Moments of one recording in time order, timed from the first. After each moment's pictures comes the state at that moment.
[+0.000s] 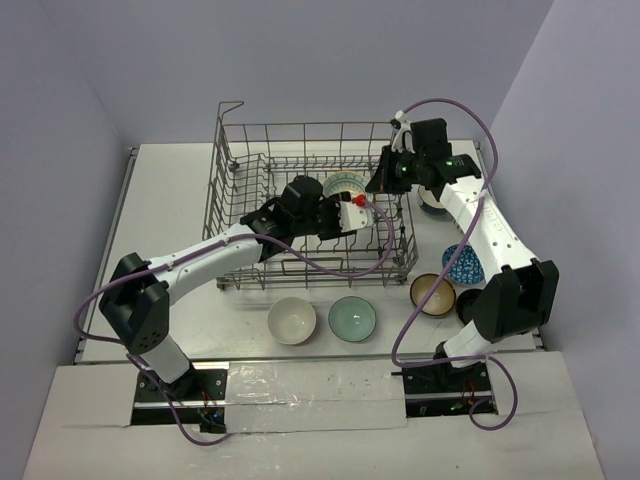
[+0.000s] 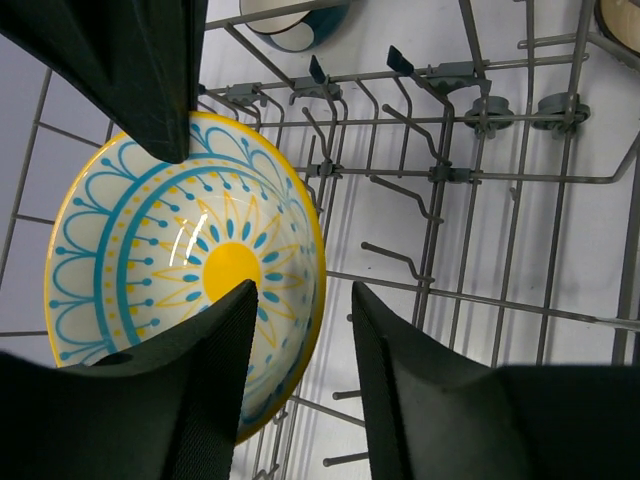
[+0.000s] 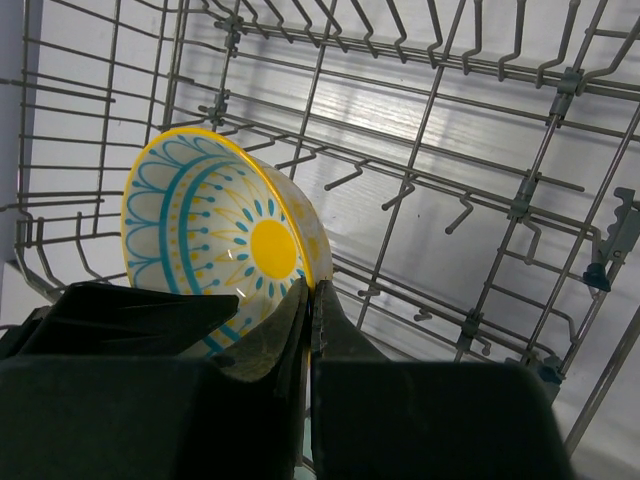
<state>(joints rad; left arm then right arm) -0.85 1.64 1.29 -0.09 0.23 0.68 0.23 1.55 1.51 -0.70 -0.39 0.30</state>
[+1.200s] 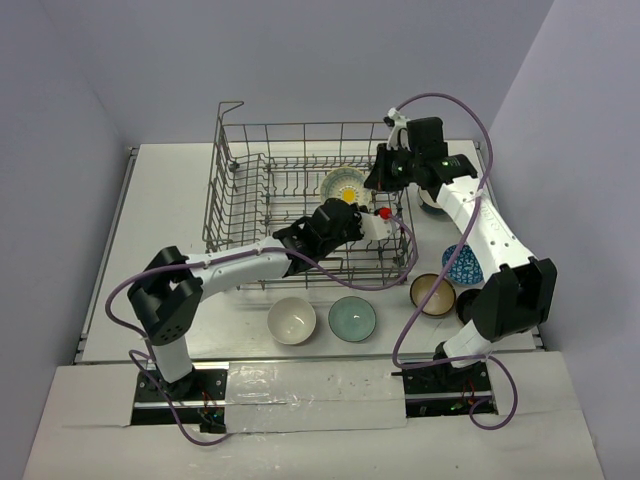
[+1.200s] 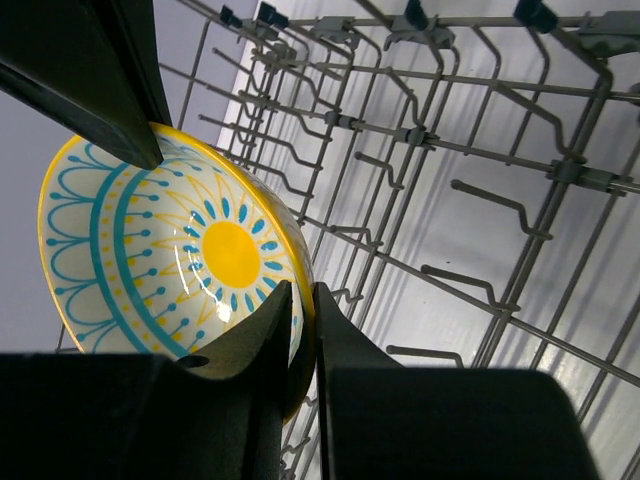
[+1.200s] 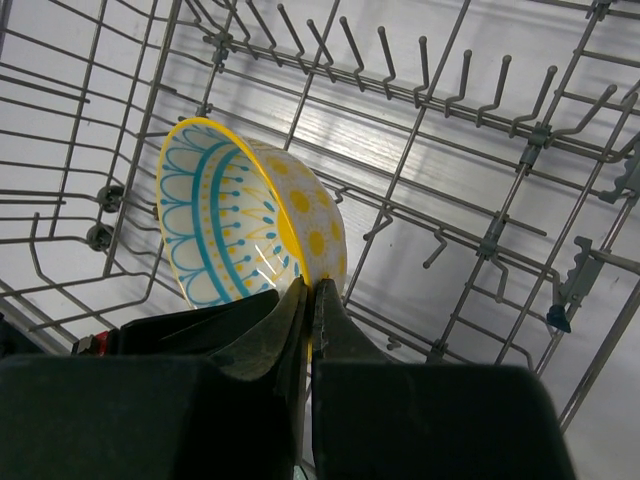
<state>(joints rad) -0.97 1.78 1.30 0.09 -0.24 0.72 0.25 1.56 1.51 -0.66 -0.36 0.19</state>
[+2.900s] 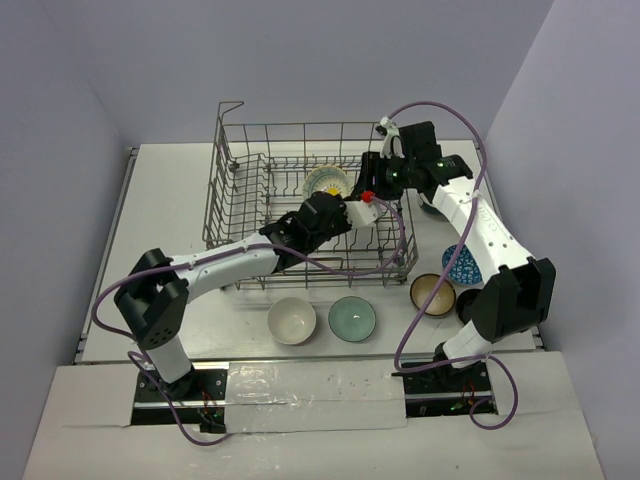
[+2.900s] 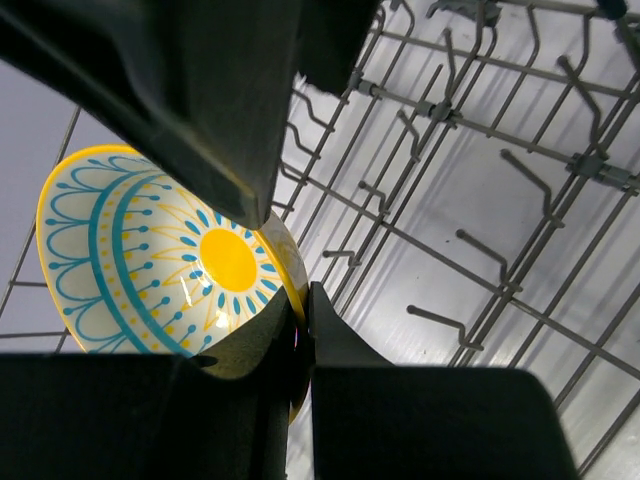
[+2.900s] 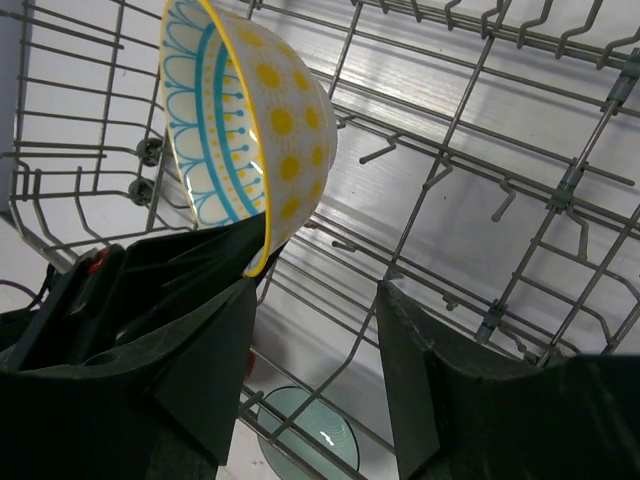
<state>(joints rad) -0.93 1.72 1.26 0.05 -0.26 0.55 0.28 1.56 1.51 -0.73 -0.41 0.25</state>
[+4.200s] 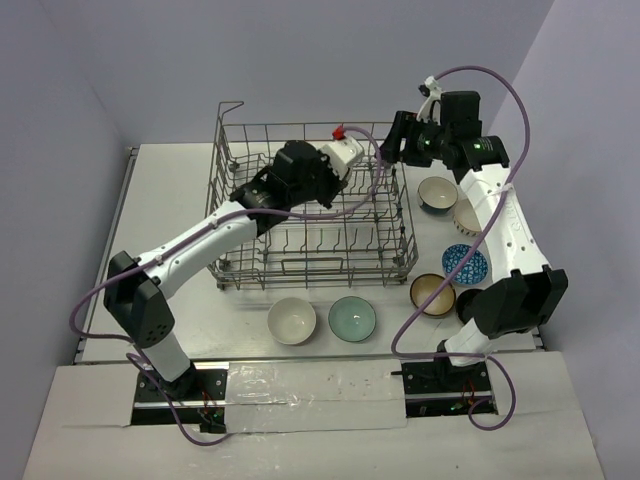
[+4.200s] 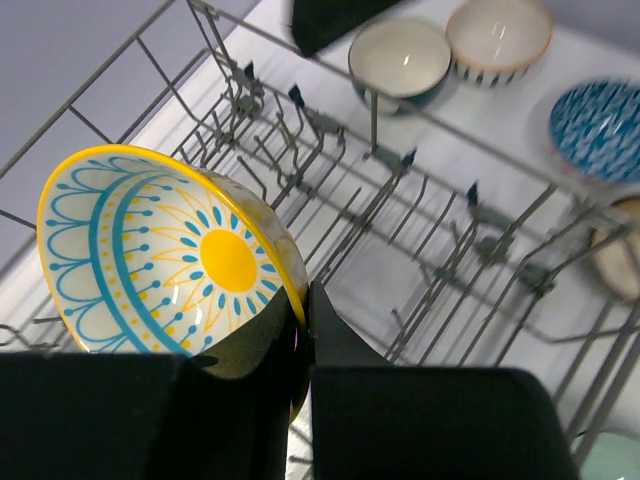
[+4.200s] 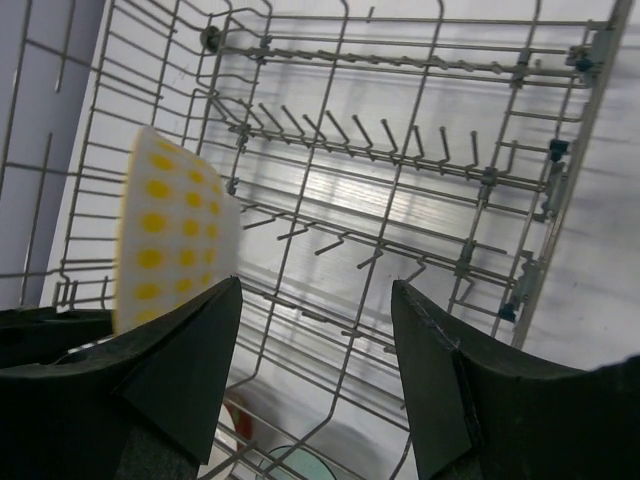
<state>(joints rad) -0.80 1.69 1.56 -0.23 0.06 0.21 0.14 1.57 1.74 -0.76 -0.40 0.28</state>
